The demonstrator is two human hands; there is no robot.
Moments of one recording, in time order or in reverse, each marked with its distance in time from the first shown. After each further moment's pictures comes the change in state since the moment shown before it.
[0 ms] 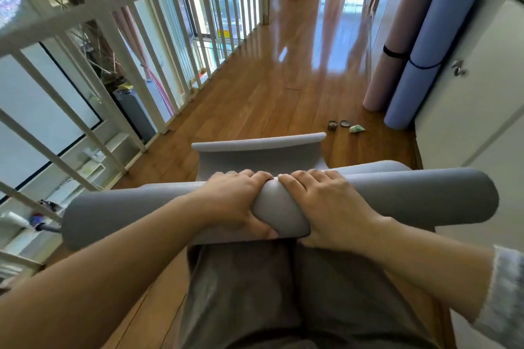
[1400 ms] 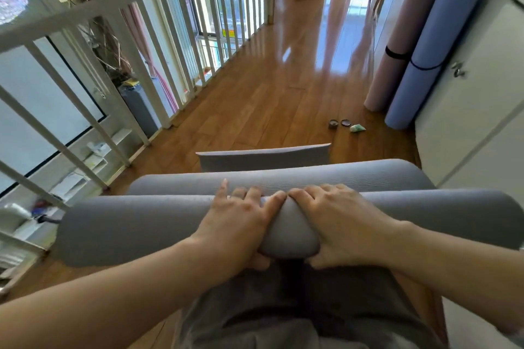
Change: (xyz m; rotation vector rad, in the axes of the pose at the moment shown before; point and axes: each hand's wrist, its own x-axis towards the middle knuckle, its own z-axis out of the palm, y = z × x) left_hand -0.052 0.043 0.037 0.344 0.108 -0.012; right_hand -0.034 -0.022 -0.035 0.137 -0.303 0.006
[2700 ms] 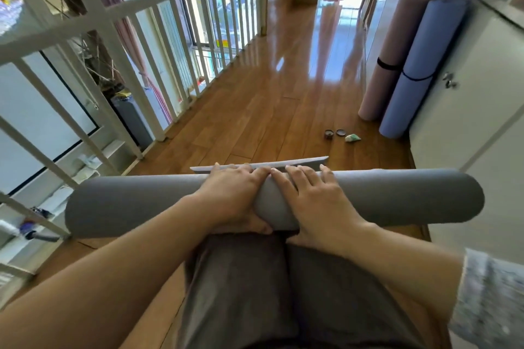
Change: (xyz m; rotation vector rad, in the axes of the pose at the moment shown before) left_hand 0.068 -0.051 -0.021 -0.185 -0.011 -0.036; right_hand 0.056 0.015 0.015 -0.227 0.274 0.124
